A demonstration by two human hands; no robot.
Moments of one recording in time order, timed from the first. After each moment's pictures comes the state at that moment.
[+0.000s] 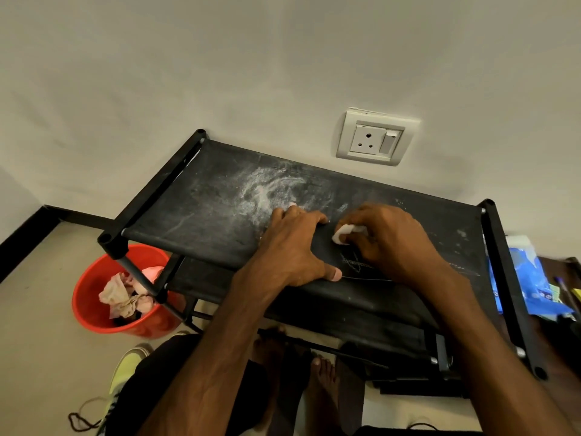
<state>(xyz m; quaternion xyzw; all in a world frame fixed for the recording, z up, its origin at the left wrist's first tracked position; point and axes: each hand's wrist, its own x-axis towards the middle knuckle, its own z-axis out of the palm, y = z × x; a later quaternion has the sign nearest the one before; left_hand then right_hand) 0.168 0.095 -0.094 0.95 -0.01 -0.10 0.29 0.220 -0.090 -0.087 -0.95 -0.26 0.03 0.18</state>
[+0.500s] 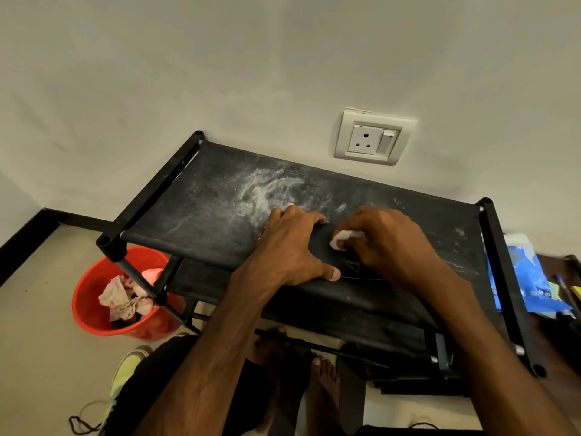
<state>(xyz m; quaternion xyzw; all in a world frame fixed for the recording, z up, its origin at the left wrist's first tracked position) 0.171 0.096 -0.095 0.95 -0.02 -0.09 0.29 0.211 -0.091 -0.080 -0.94 -0.28 0.03 0.18</state>
